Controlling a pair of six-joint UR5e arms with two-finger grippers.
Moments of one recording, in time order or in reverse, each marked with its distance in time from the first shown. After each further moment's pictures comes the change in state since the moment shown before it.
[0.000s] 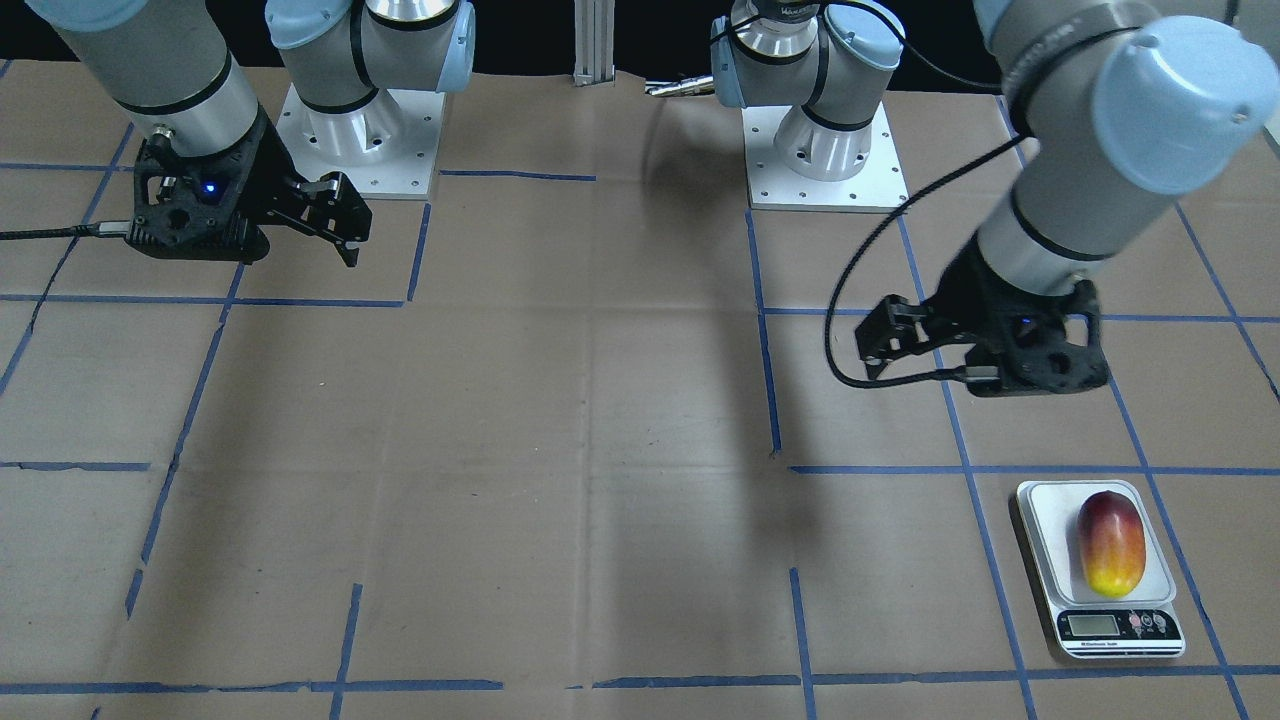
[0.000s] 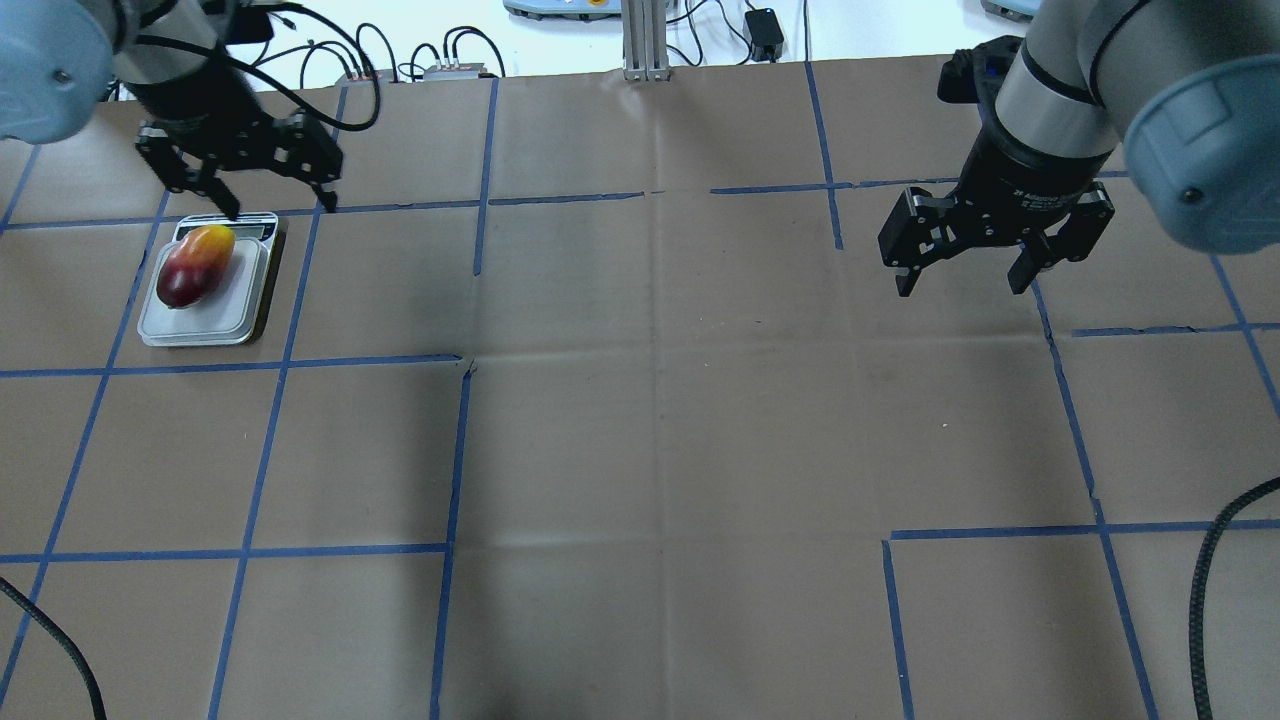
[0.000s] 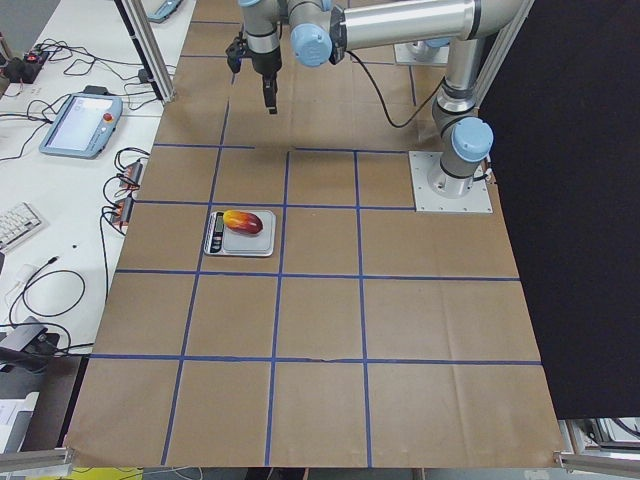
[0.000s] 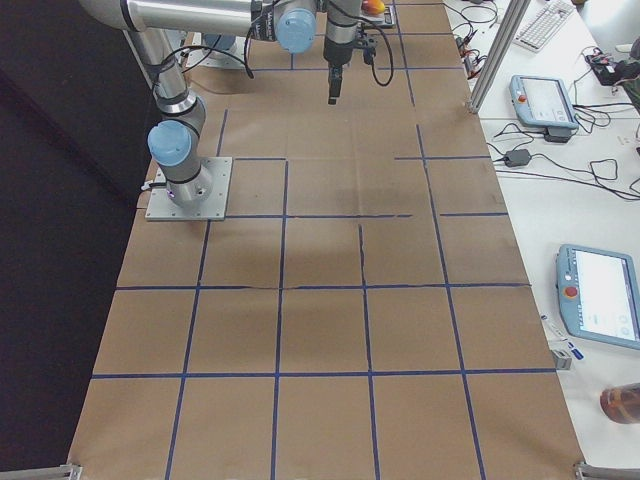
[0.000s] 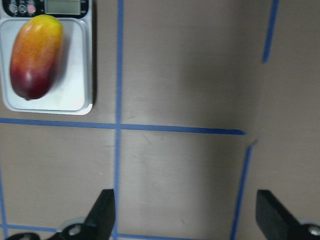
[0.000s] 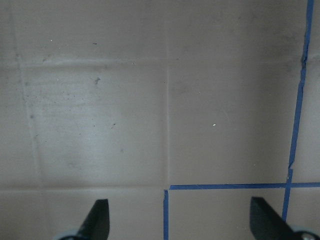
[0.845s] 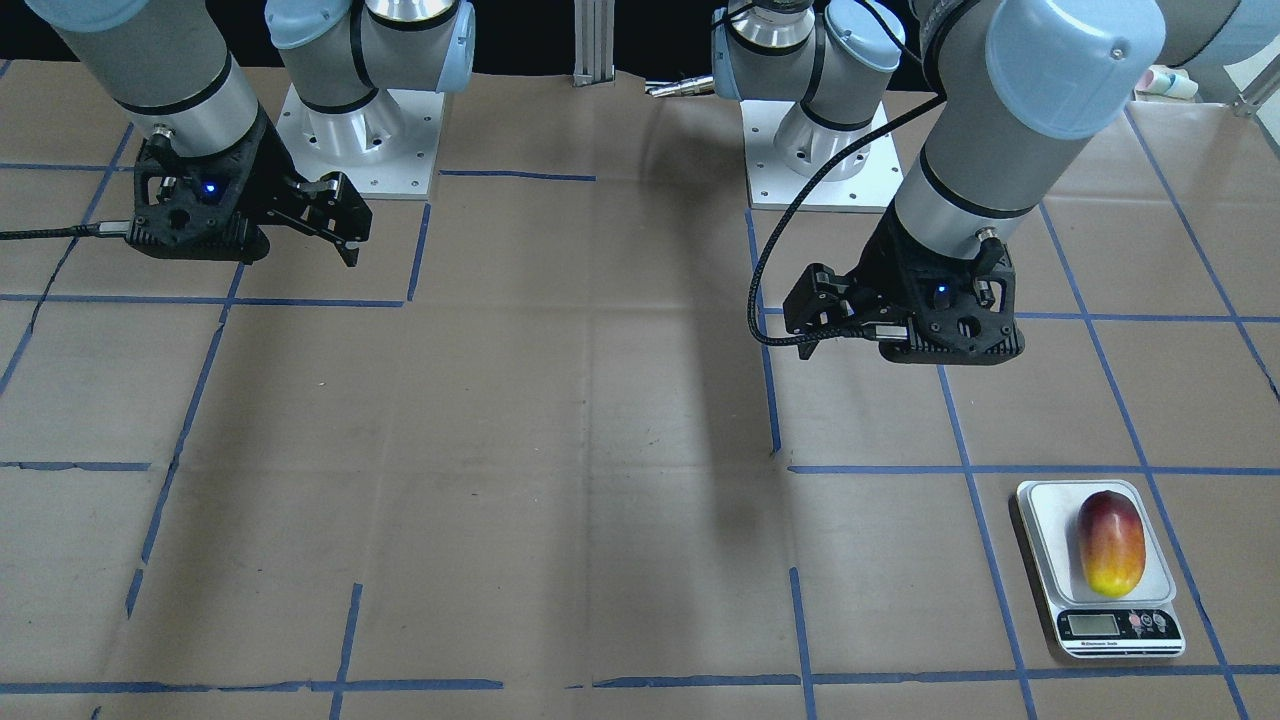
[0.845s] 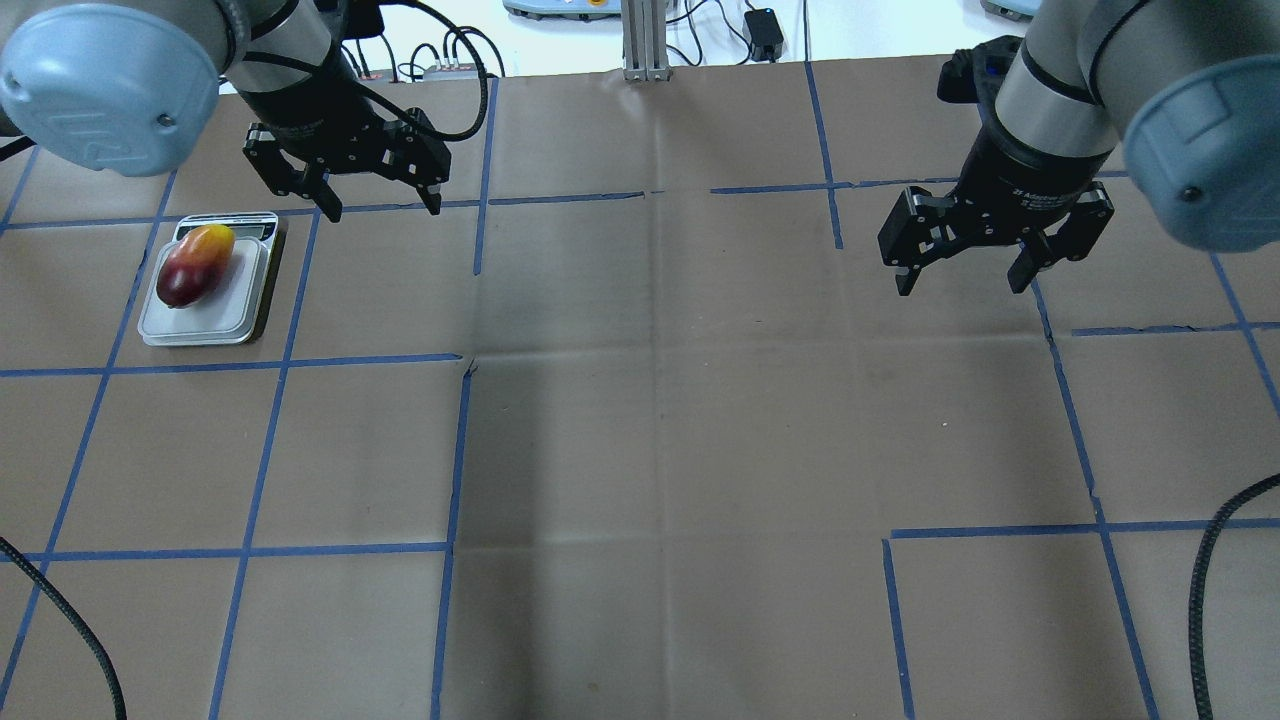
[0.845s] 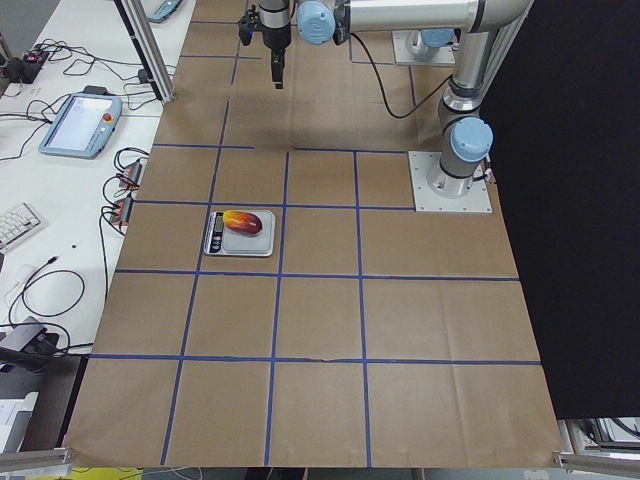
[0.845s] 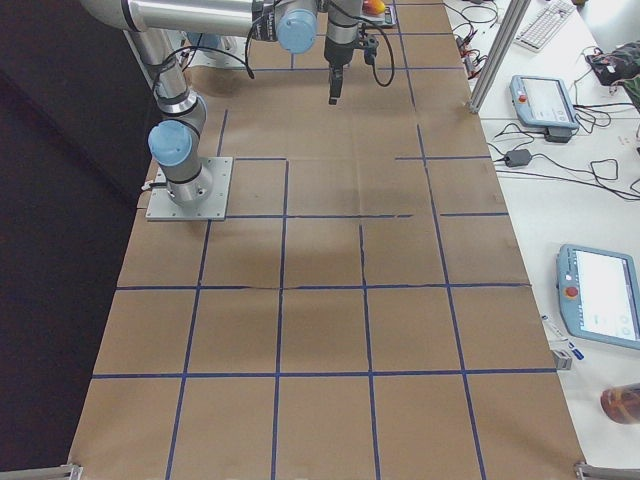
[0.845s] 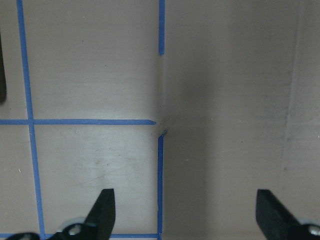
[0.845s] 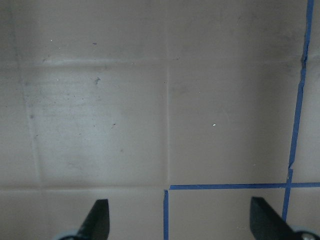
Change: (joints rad) left arm -0.056 0.021 -0.017 0.037 -0.021 0.006; right arm 0.000 0.000 0.000 0.000 0.000 0.000
